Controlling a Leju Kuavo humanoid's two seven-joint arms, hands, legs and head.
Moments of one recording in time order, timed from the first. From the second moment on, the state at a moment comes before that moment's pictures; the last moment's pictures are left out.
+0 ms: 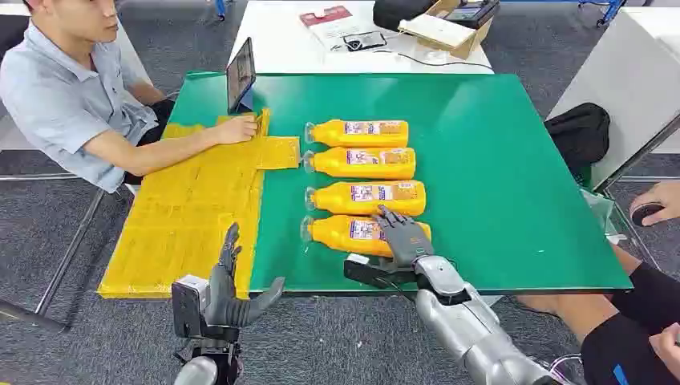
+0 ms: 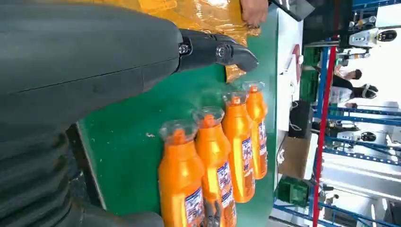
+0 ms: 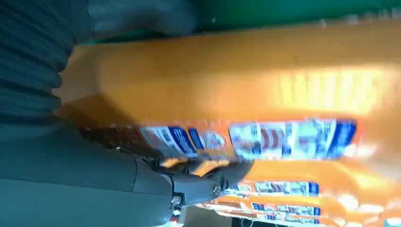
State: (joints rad) left arm 0.06 -0.28 -0.19 -1.37 -0.17 0.15 -0.49; right arm -0.46 -0.03 0.36 -0.75 1.04 -0.13 -0.15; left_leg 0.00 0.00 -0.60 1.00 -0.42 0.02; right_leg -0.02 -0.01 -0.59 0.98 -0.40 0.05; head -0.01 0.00
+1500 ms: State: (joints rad) left arm 0.06 -0.29 -0.26 -1.35 0.03 -0.07 -0.40; right arm -0.18 0.17 0.23 -1.29 0.41 -0.11 -0.47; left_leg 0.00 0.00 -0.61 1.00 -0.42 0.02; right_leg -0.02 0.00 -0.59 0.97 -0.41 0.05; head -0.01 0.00
